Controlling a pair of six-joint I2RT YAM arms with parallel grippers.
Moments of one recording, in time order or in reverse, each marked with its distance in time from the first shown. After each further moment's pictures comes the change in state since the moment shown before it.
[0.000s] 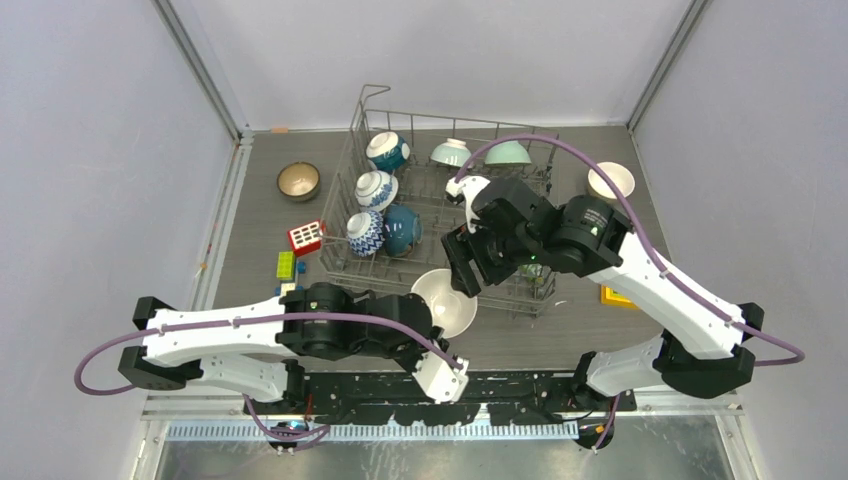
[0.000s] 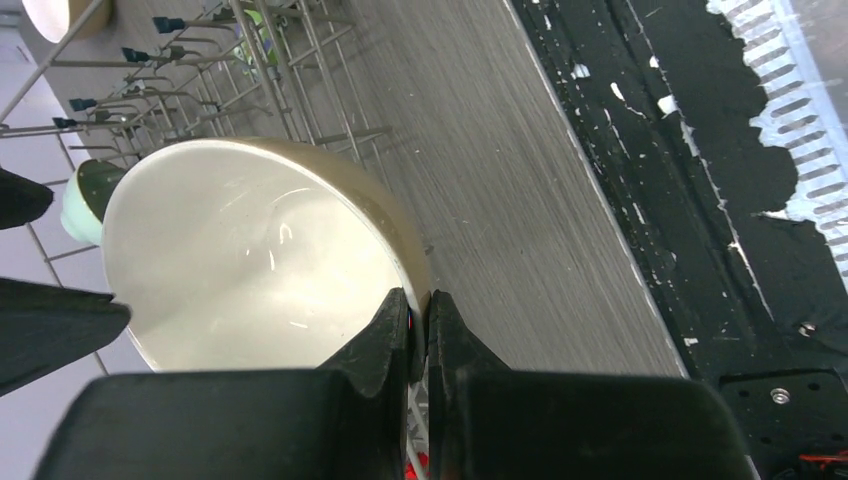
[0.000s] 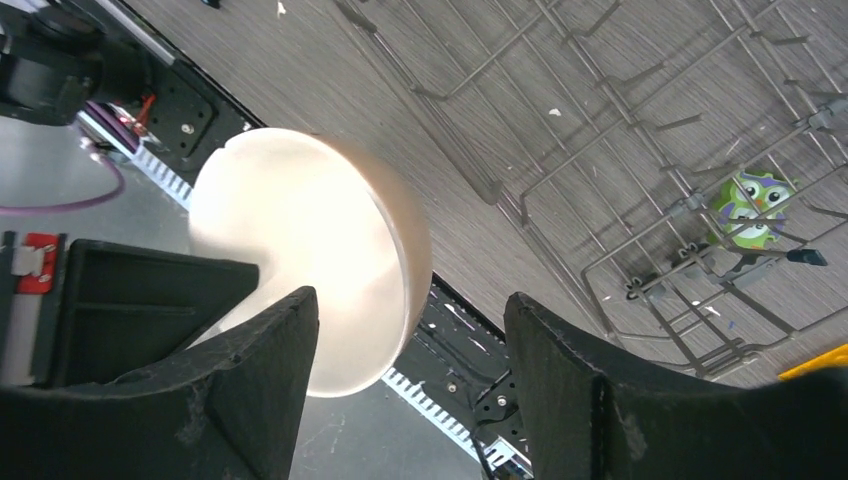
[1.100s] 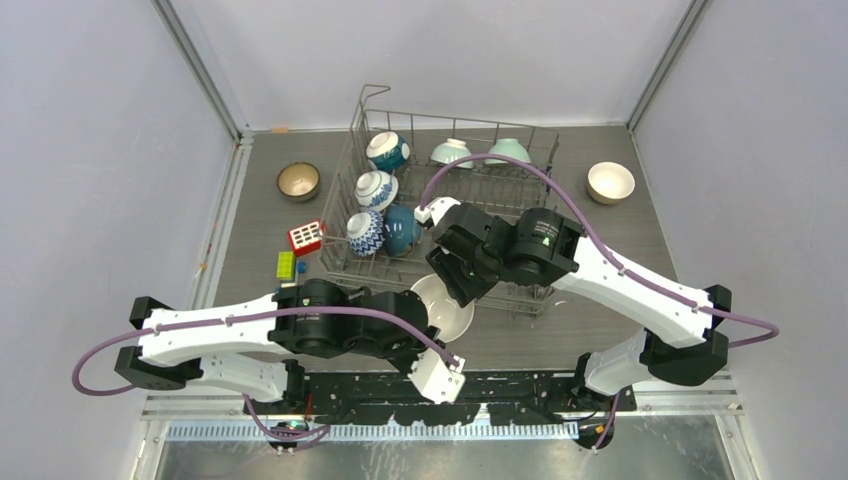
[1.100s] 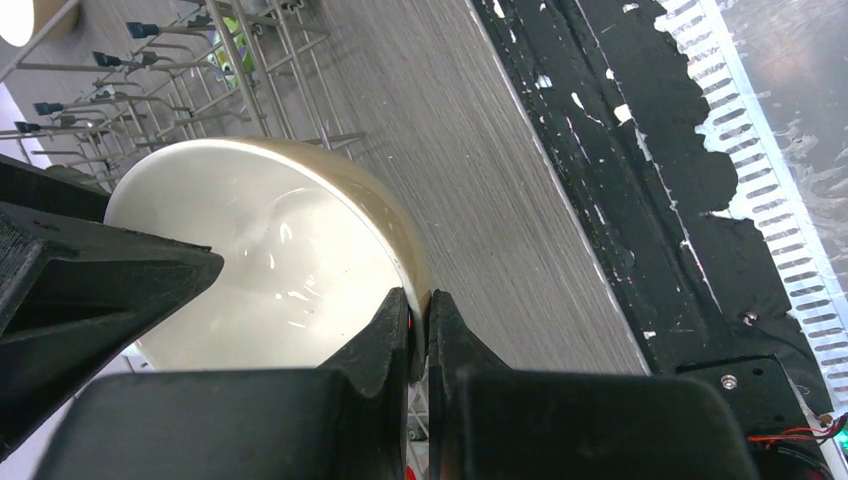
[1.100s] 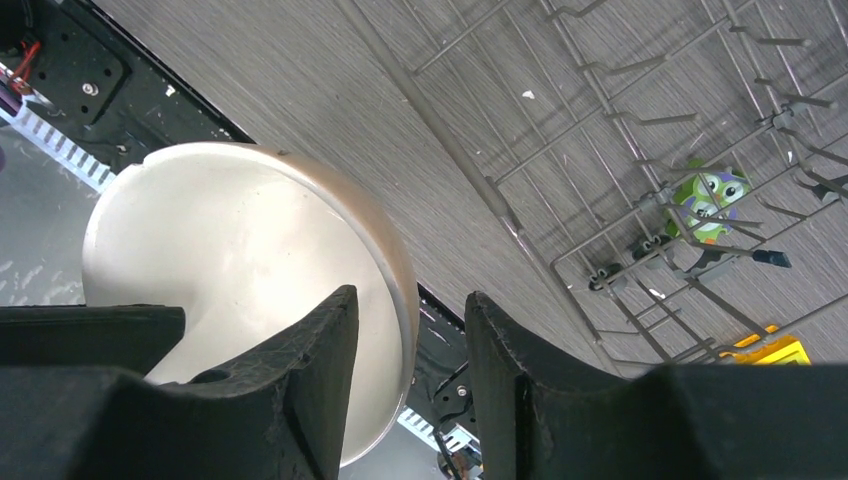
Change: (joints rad) left arm -0.001 0.000 0.057 -0.069 0.065 -0.049; right arm 0.138 0.103 -0.015 -0.026 0.158 -0.011
